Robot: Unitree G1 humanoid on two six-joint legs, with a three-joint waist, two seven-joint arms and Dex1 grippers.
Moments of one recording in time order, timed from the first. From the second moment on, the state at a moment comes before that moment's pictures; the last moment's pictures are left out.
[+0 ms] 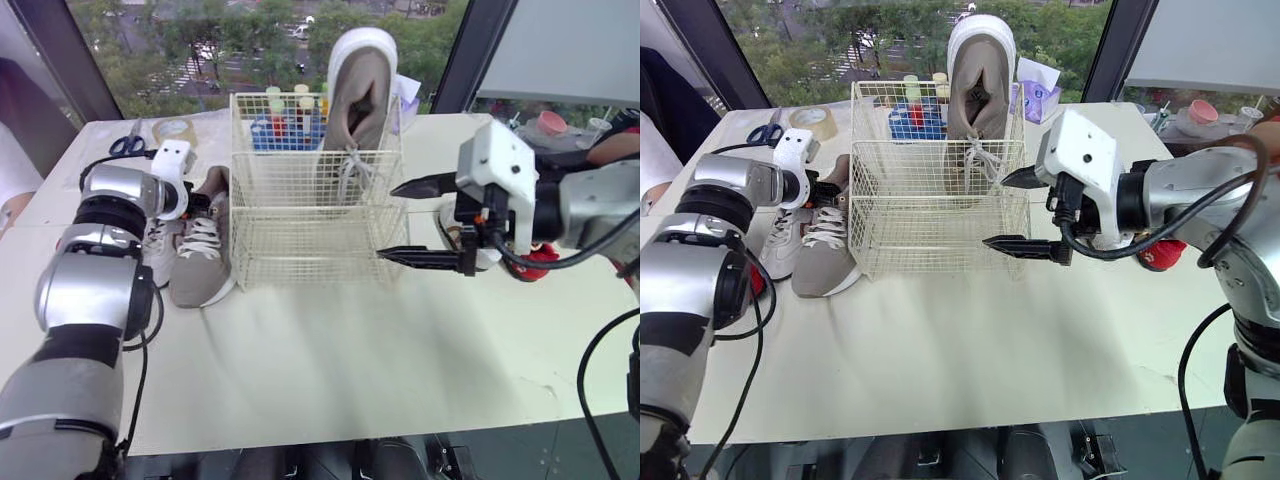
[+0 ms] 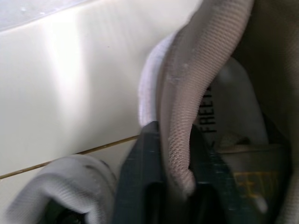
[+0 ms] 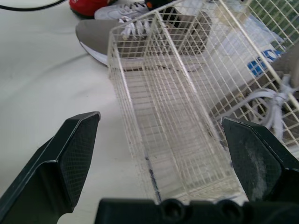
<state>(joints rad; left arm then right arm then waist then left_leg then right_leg) -1.37 0.60 -0.09 1.25 -0.12 0.72 -0.60 -0.84 -0.99 -0.04 -0.56 0.69 1.11 0.93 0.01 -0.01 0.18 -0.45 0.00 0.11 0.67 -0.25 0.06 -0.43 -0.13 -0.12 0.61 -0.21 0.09</state>
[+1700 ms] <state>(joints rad) -1.11 0.12 0.19 0.59 -0.16 -0.35 -0.10 -0.91 -1.00 -0.24 -0.35 0.77 1.11 0.71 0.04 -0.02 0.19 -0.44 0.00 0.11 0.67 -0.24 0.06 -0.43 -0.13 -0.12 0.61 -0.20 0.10</state>
